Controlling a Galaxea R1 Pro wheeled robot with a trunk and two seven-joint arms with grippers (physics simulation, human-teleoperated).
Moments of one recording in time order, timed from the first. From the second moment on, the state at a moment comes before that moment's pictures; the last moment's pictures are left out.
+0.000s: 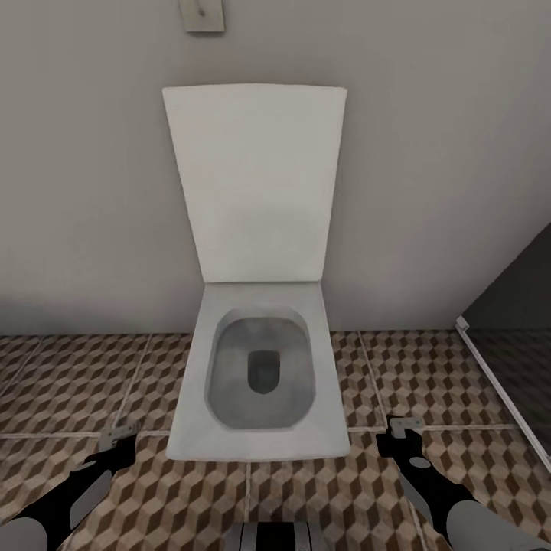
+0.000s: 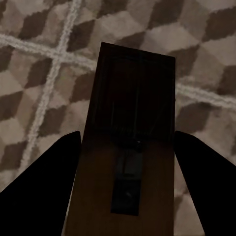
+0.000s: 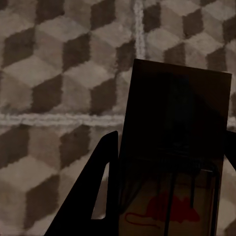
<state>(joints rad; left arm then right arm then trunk) -0.57 0.34 -0.49 -0.45 0.80 0.06 0.20 -0.64 -0.13 0.26 -0.26 -0.18 -0.14 -0.11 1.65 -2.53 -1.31</state>
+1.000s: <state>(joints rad) -0.57 0.35 -0.48 -0.65 0.76 0.07 0.20 -0.64 -0.13 0.26 -0.43 -0.18 -0.14 -0.11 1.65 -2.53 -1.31</state>
